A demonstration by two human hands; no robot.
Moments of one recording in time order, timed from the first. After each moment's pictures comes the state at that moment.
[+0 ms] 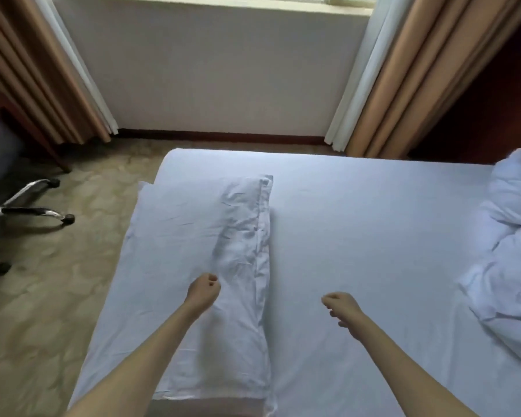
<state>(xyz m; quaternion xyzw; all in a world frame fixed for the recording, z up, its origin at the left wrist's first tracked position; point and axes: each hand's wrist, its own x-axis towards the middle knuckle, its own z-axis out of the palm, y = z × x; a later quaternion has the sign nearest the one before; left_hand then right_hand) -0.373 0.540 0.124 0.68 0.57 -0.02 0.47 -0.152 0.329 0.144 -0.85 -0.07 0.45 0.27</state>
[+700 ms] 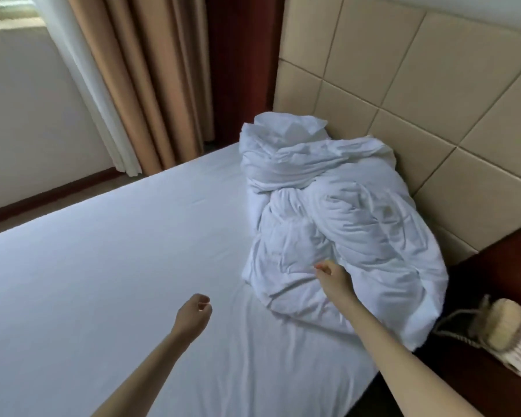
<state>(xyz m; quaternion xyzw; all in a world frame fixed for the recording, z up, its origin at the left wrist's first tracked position) 0.191 0.150 0.085 0.80 0.33 -0.14 0.48 0.313 -0.120 0.133 -0.88 0.11 0.17 0.42</state>
